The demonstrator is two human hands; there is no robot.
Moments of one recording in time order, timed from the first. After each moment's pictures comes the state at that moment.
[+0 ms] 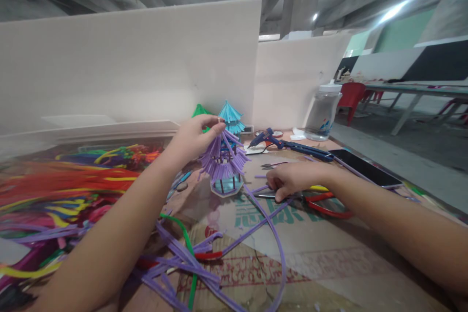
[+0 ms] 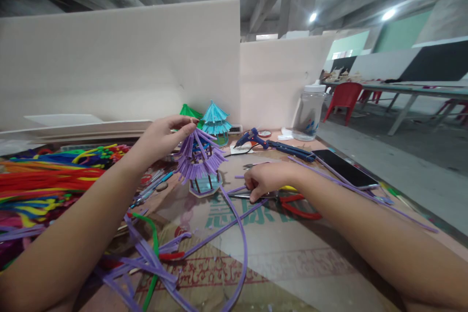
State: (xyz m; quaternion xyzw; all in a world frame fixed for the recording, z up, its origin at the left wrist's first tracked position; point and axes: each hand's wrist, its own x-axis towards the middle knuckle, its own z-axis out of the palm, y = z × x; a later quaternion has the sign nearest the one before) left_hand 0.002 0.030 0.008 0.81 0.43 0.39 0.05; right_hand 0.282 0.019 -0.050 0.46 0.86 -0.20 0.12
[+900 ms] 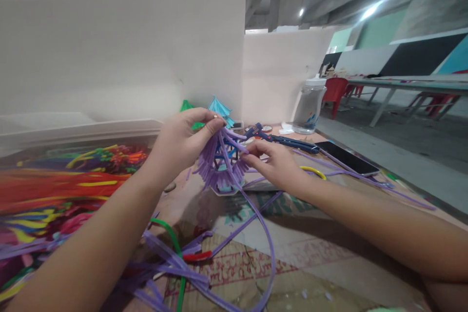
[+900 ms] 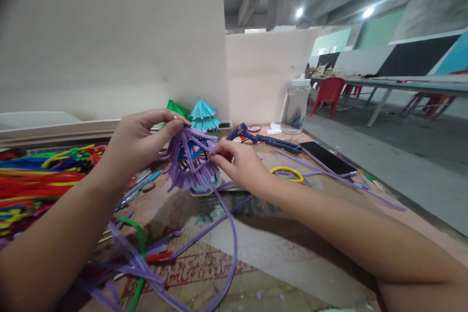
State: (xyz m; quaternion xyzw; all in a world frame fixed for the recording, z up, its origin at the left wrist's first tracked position) left_hand 0.024 -0.006 0.011 0.81 0.36 0.46 0.07; right_hand 0.237 -0.019 -0.054 0.41 0.78 -0.15 -0.45
